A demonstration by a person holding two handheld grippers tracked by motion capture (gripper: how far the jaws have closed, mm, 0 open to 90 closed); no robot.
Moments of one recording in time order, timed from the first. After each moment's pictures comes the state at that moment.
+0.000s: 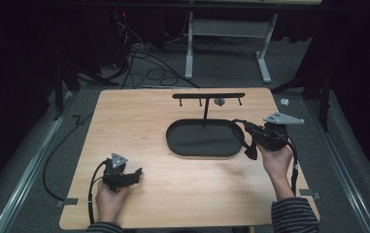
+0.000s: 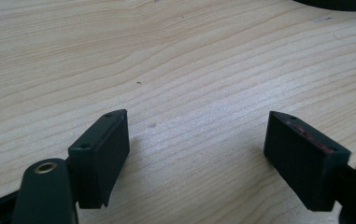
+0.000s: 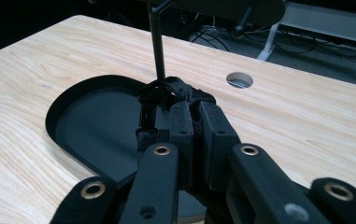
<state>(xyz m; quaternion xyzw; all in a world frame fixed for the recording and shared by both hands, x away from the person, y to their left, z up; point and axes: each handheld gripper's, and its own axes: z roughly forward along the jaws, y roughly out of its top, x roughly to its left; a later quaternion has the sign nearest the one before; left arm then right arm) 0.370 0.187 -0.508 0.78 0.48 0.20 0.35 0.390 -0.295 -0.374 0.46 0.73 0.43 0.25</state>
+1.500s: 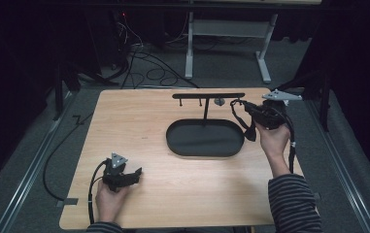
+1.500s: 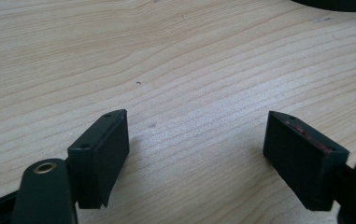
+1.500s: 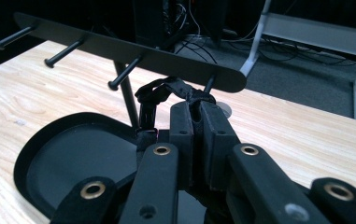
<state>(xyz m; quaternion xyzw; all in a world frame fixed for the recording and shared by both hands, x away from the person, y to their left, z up) 0.371 0.188 -0.508 0.78 0.48 0.20 0.35 0.438 -0.293 -0.342 0.48 0.72 0.43 0.27</state>
